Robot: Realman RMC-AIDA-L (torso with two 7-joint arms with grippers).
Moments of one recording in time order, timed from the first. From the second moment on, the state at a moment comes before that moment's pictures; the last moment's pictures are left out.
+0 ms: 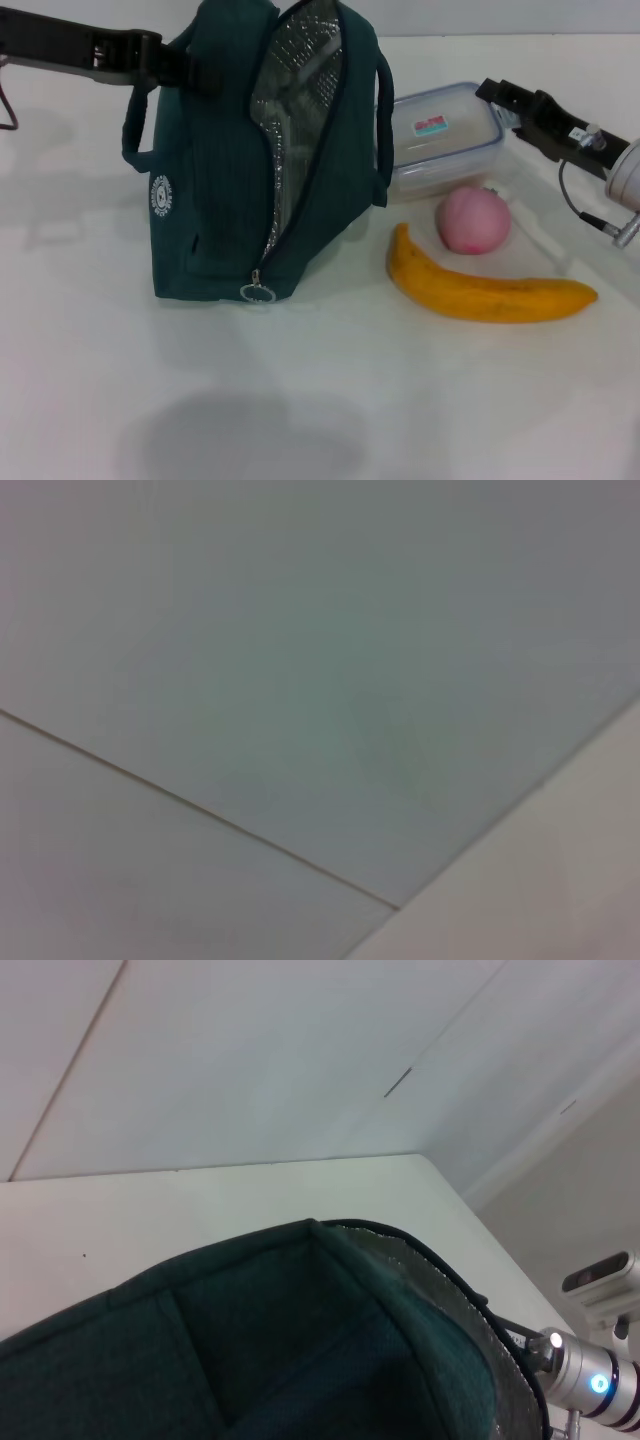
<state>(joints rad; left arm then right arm) -0.69 -1.96 0.72 1.09 2.11 1.77 -2.47 0.69 2.03 -1.38 -0.15 -0.70 -0.93 1.73</state>
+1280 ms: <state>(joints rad) -0.67 -1.95 0.71 1.09 2.11 1.78 -2.45 0.56 2.03 -1.37 -0.16 -0.50 -1.19 1.60</state>
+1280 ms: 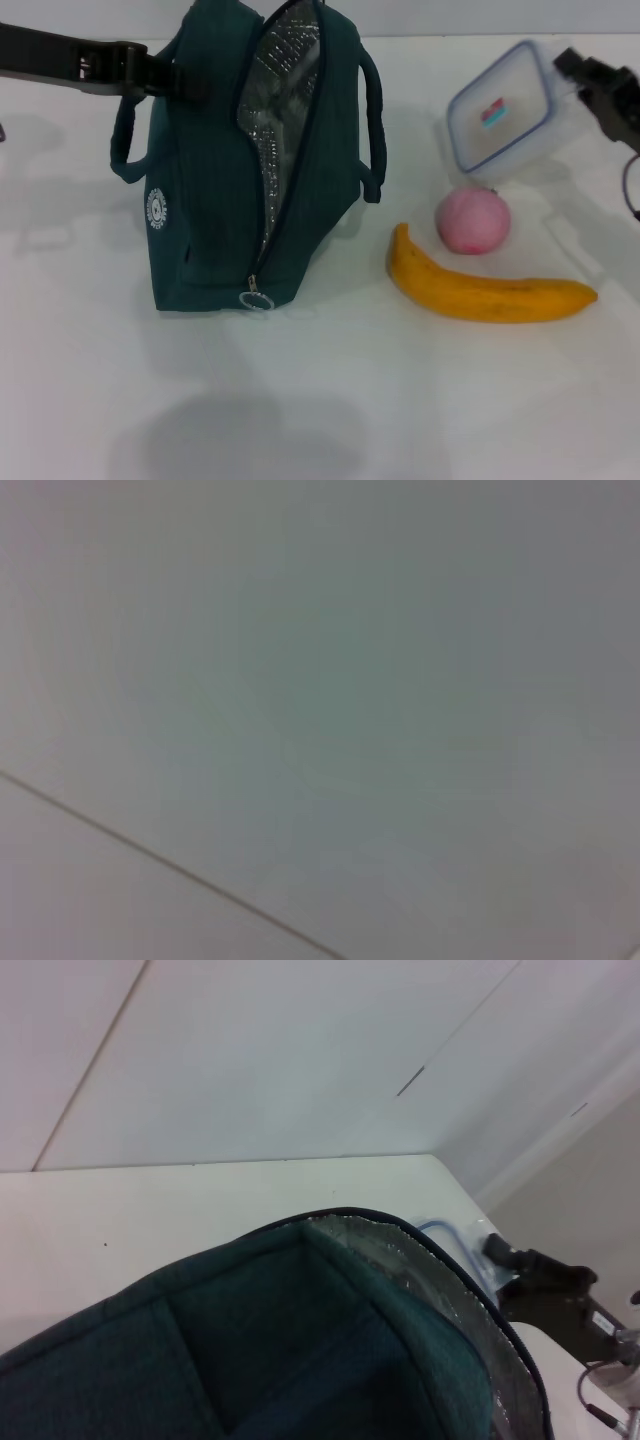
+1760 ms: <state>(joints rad) -0.68 -1.96 0.72 1.06 2.11 1.79 -2.49 0.48 2.01 -1.37 -0.16 -0.31 -1.47 1.61</state>
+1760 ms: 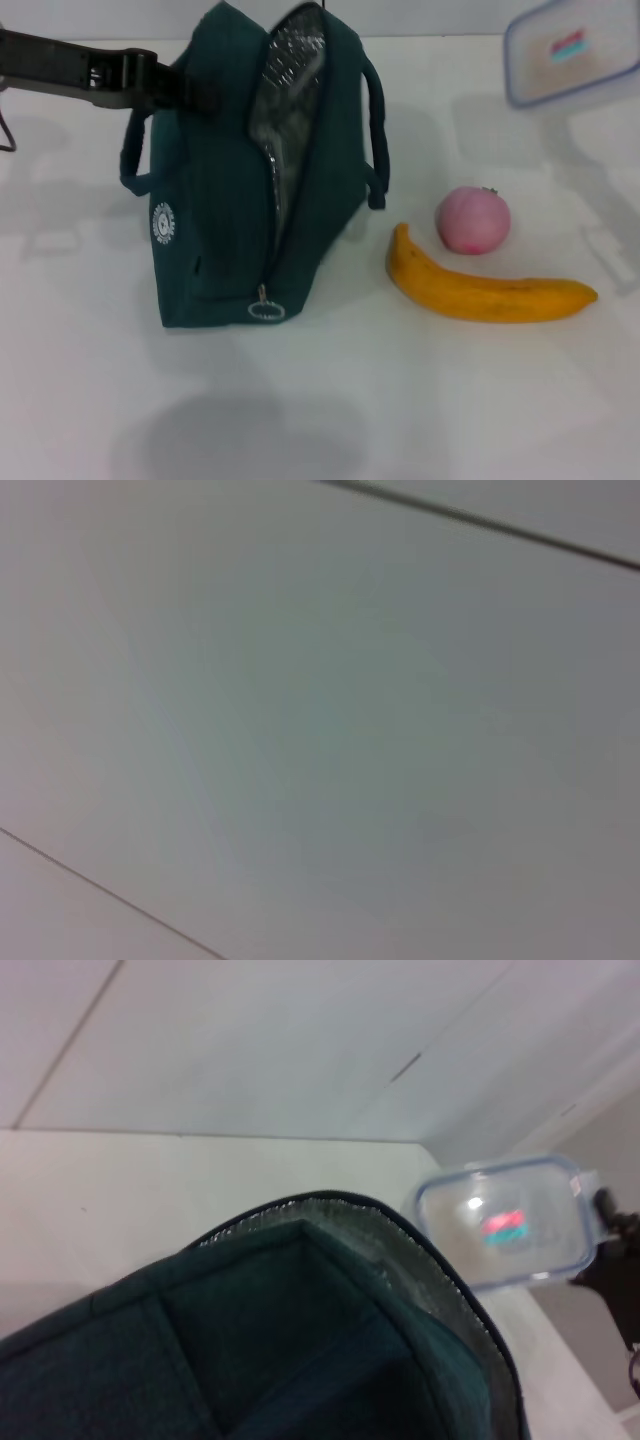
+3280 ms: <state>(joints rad) -0.68 -1.98 0.71 1.00 2.01 1.80 -2.50 0.63 2.03 -1.79 -0.23 -0.24 -1.57 1.76</state>
